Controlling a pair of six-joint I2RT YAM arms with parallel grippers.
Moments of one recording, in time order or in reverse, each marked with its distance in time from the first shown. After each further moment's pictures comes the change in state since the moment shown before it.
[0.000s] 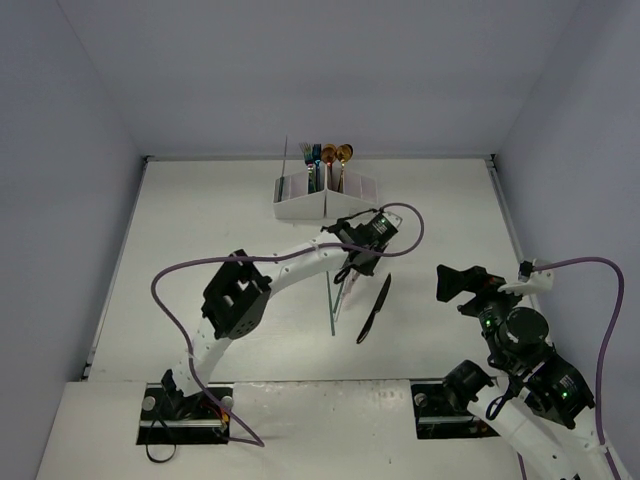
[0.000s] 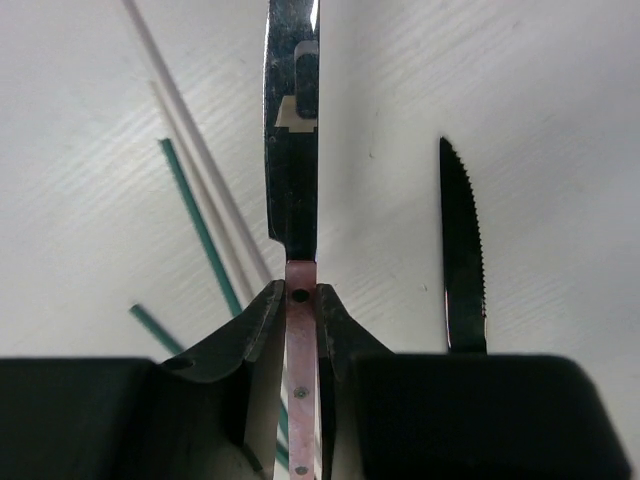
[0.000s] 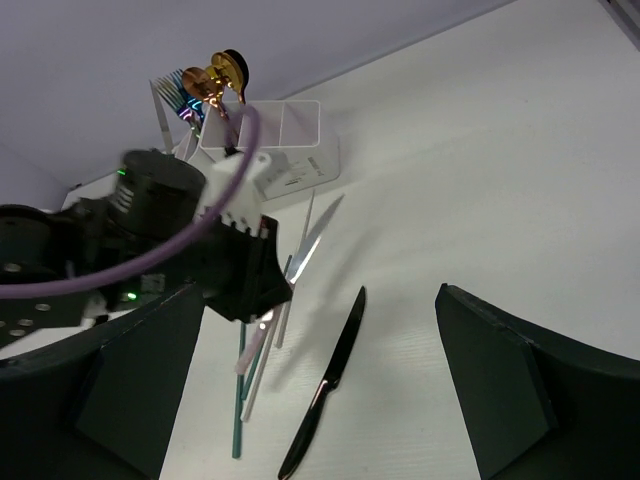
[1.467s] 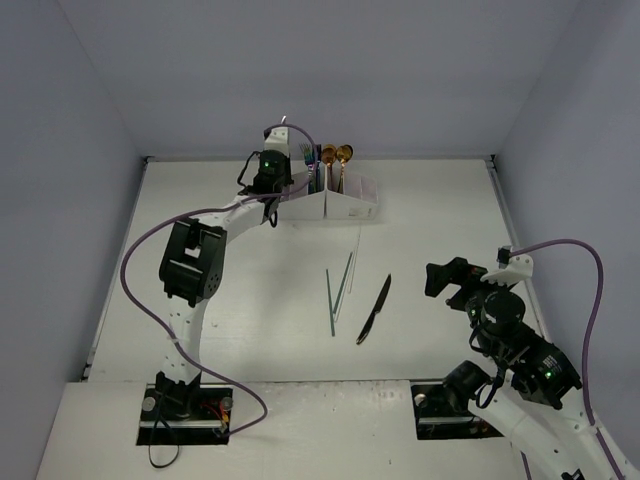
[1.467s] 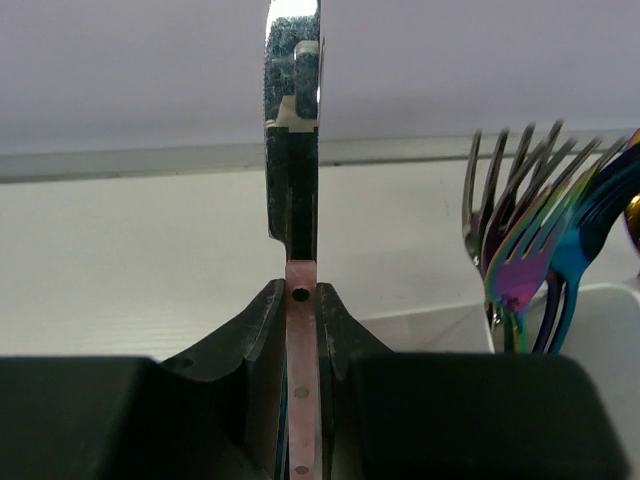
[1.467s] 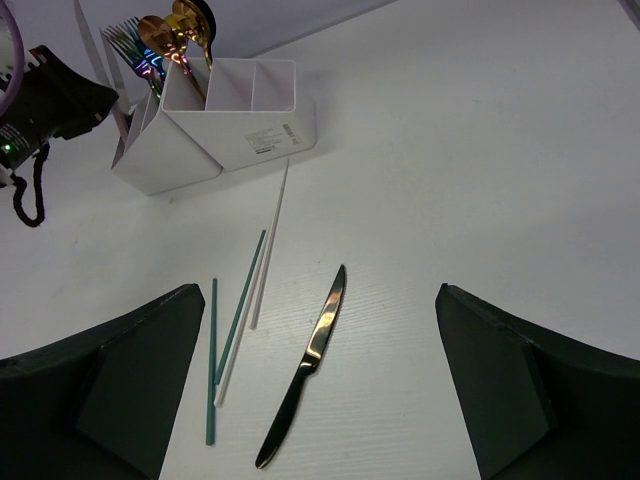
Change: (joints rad) left arm 0.568 -0.026 -0.226 0.968 -0.079 0.168; right arm 0.000 0.123 0.000 -0.003 0.000 -0.004
